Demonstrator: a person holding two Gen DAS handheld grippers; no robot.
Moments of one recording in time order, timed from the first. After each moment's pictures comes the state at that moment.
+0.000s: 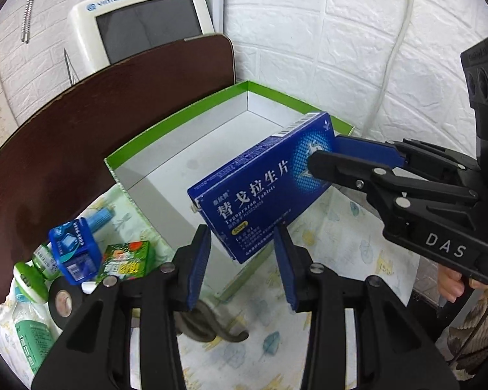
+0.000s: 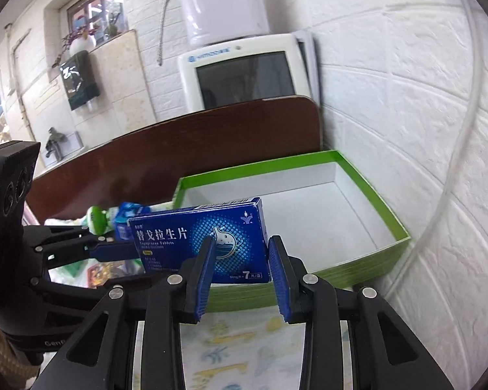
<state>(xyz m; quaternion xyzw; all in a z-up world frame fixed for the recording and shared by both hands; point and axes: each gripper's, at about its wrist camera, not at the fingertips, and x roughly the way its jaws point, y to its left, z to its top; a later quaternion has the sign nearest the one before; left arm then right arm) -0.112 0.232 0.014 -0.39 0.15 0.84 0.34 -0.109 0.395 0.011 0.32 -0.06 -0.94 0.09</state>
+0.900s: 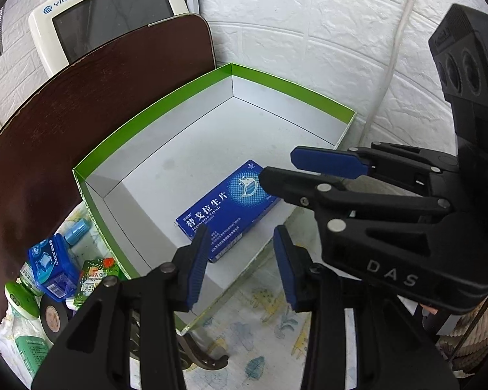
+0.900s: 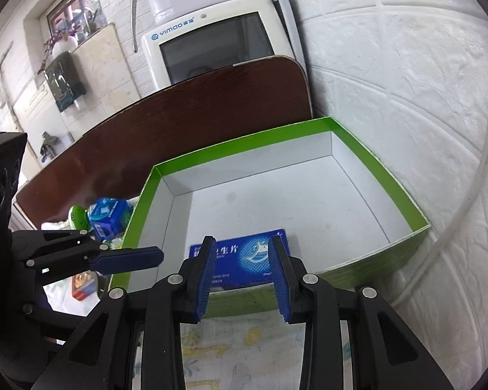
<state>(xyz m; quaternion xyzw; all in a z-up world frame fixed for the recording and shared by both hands) -0.123 0.274 0.001 -0.41 0.18 0.83 0.34 -0.142 0.419 -0.024 0.36 -0.09 -0.92 0.12</state>
